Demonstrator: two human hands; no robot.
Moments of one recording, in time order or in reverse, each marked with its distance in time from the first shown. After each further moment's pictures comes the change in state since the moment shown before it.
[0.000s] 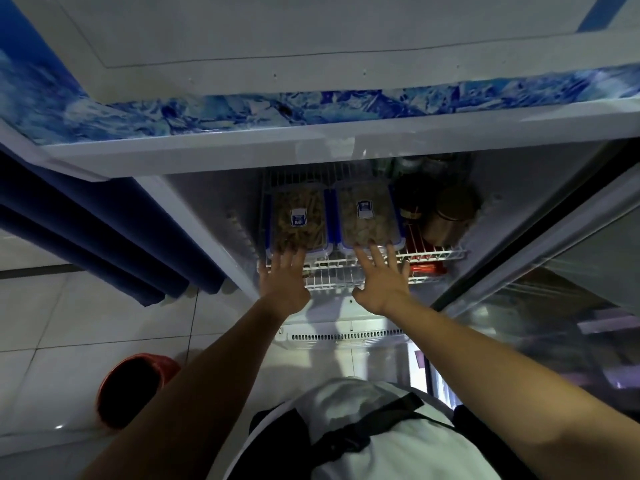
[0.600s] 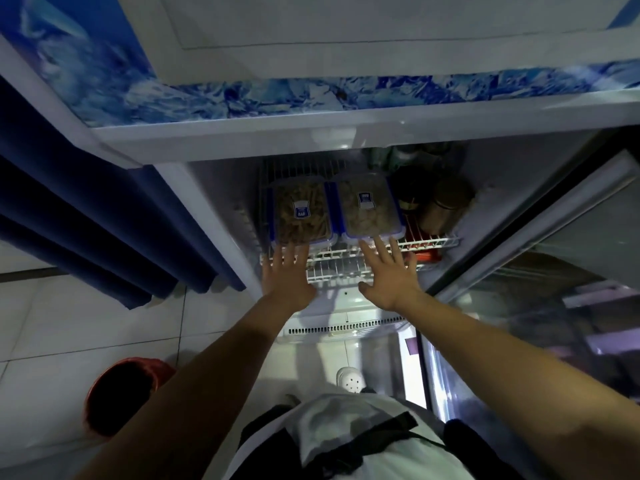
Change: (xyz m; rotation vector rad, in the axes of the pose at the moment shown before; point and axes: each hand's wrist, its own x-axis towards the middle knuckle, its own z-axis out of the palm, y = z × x) left_hand -0.015 -0.016 -0.003 0.065 -0.030 0.075; right_hand -0.025 -0.005 -0.001 -0.047 0.038 -0.003
